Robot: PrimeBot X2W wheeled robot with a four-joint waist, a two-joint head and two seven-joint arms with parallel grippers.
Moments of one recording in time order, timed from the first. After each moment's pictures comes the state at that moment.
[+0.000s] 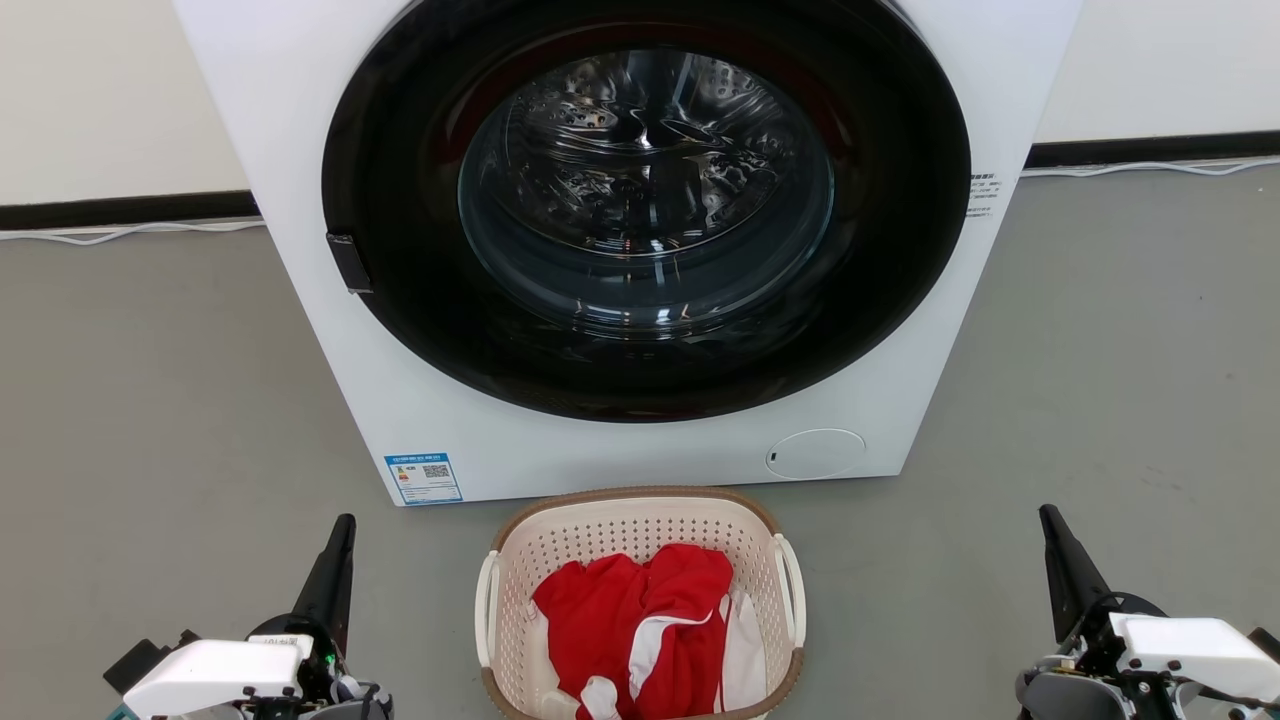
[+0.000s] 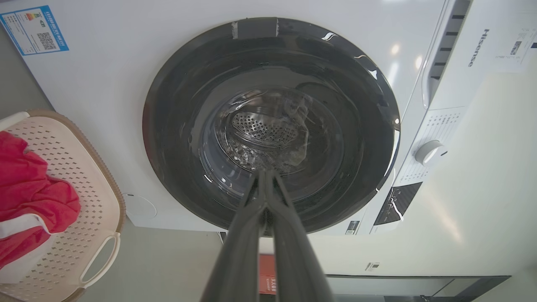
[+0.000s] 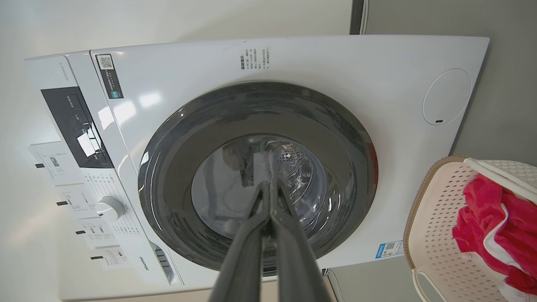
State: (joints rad) left arm -0.05 0.06 0.06 0.27 -1.62 -0.12 0.09; right arm -0.05 -0.06 -0.12 0.27 1.62 0.12 0.09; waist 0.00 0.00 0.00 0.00
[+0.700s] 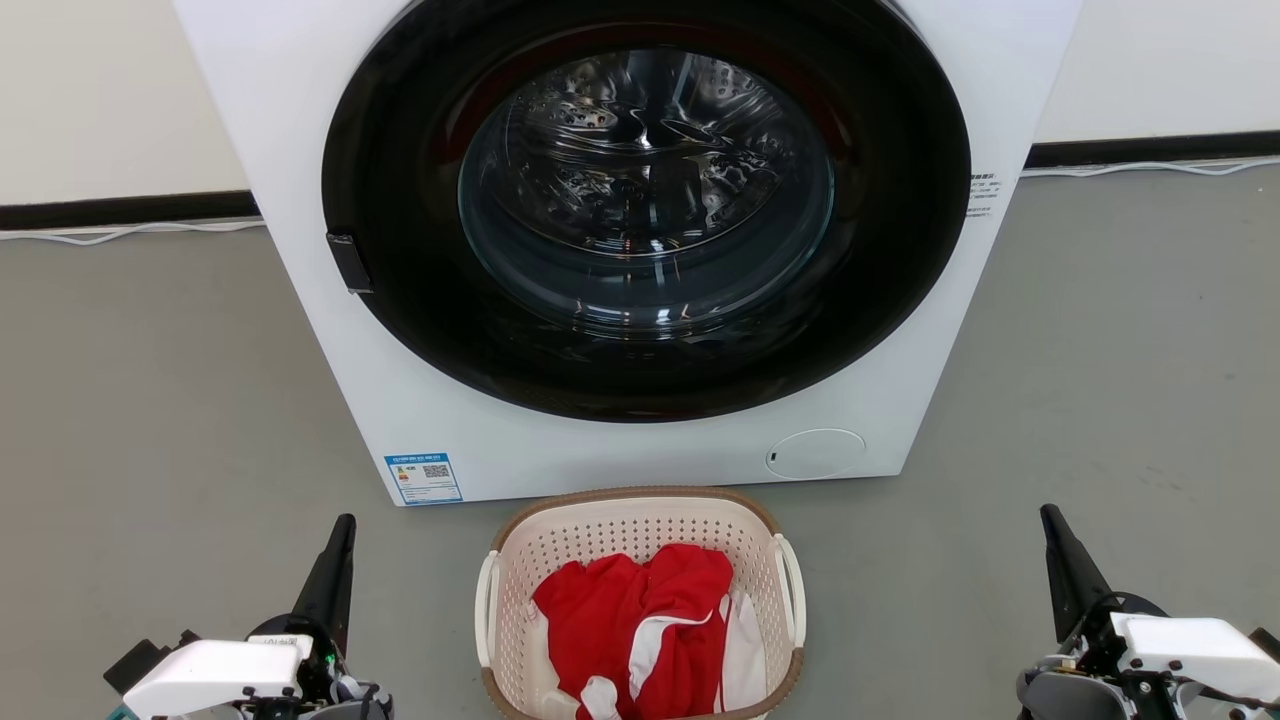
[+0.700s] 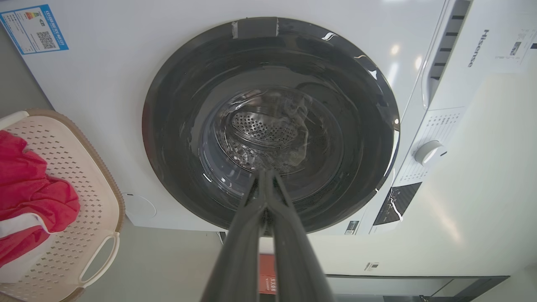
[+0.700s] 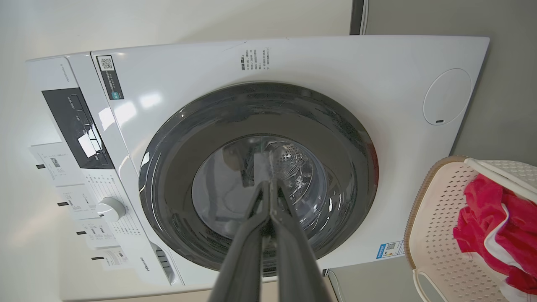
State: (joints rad) left arm -0.05 0.06 0.06 0.27 -1.62 -0.12 0.10; right arm -0.05 -0.05 -0.12 0.27 1.62 0.12 0.09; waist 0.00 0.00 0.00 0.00
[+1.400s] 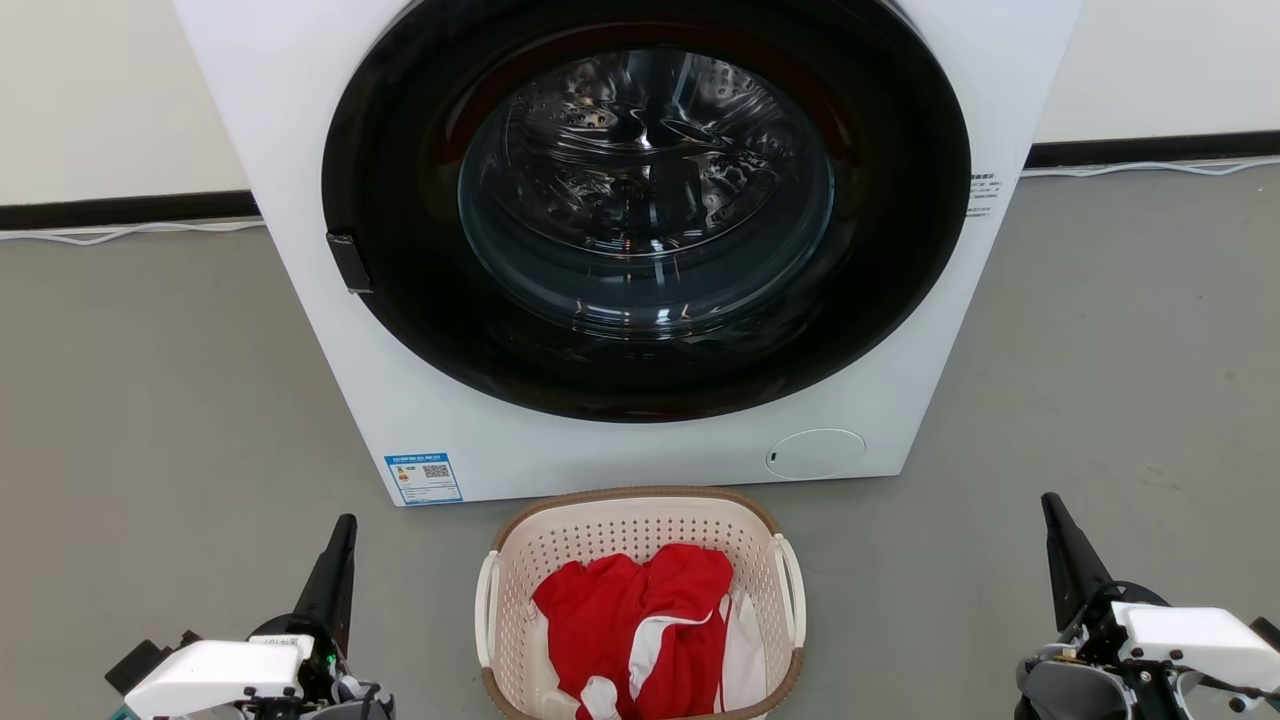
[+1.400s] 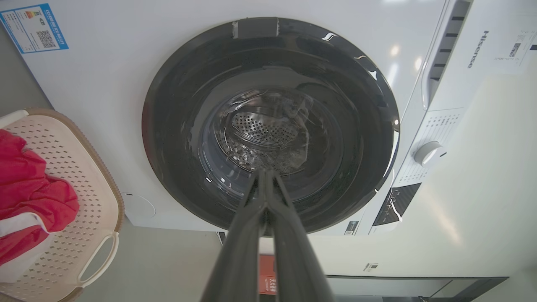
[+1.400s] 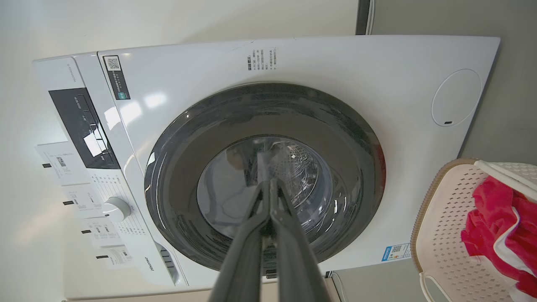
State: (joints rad) left arm -0.05 0.05 0.07 0.27 -1.62 -0.12 0.10; right arm -0.07 -0.05 -0.12 0.27 1.62 0.12 0.09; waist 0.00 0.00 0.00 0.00
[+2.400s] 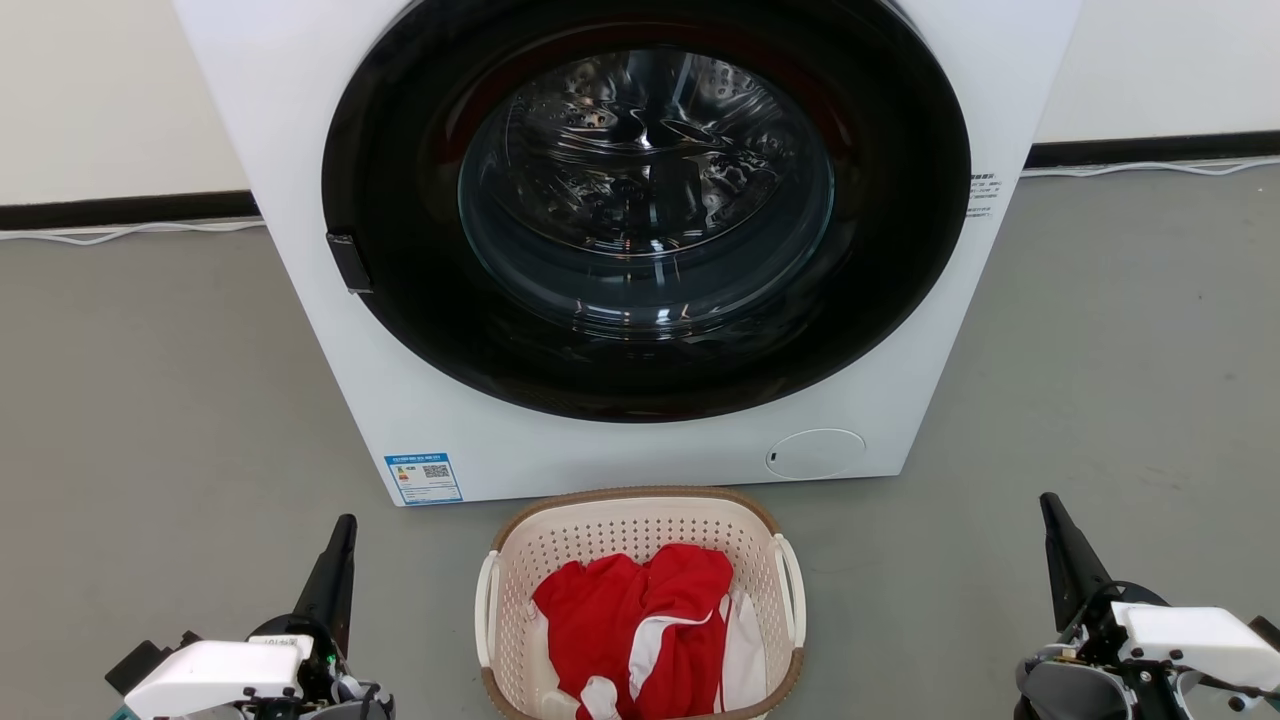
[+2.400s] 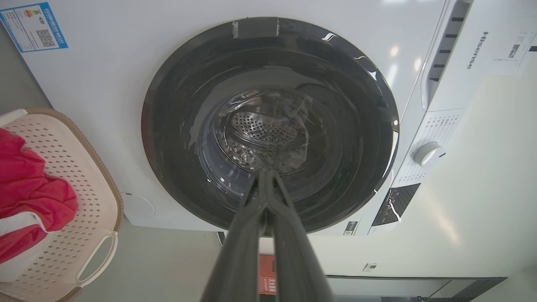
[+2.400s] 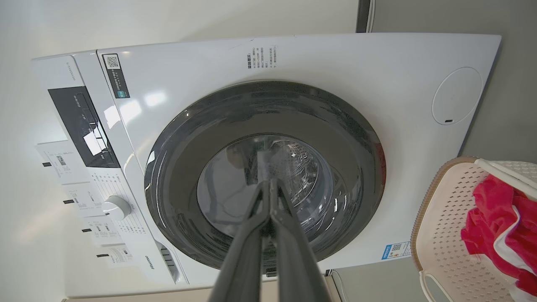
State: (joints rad) left arm -0.05 0.05 0.08 0.27 -1.62 -0.12 0.10; right arm -0.07 -0.05 -0.13 0.27 1.62 0.12 0.10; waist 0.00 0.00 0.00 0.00
